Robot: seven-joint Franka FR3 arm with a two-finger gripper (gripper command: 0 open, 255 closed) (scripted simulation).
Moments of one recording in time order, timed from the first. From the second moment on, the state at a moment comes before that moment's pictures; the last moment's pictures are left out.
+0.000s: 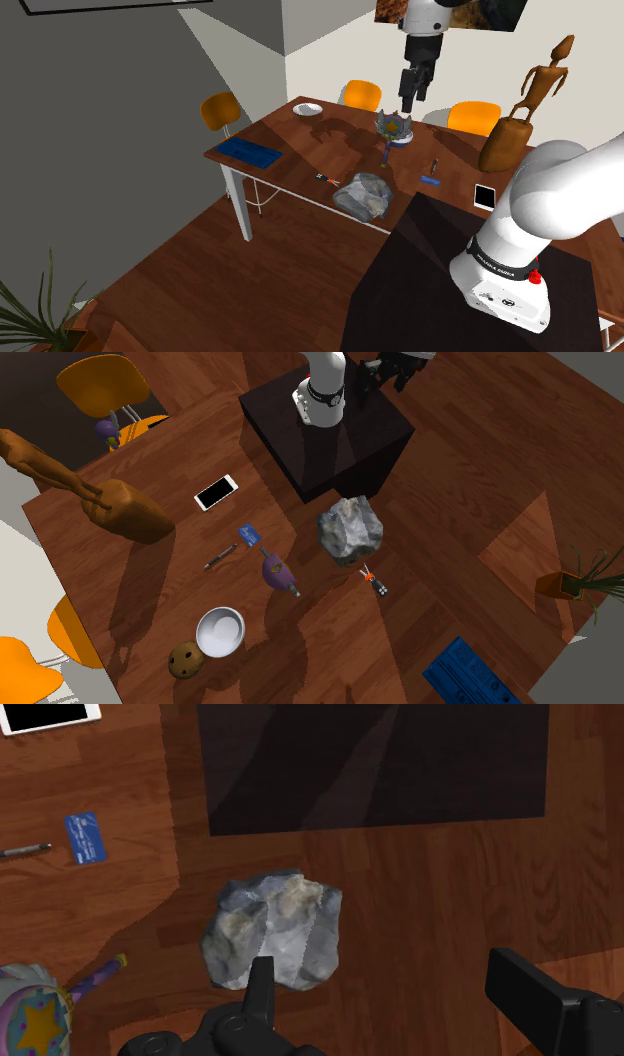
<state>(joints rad) -0.08 -0.69 -0.13 -2.41 -0.12 1.63 -0.12</state>
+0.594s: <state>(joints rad) -0.14 -0.52 -0.30 -2.41 -0.20 1.85 -0.27</state>
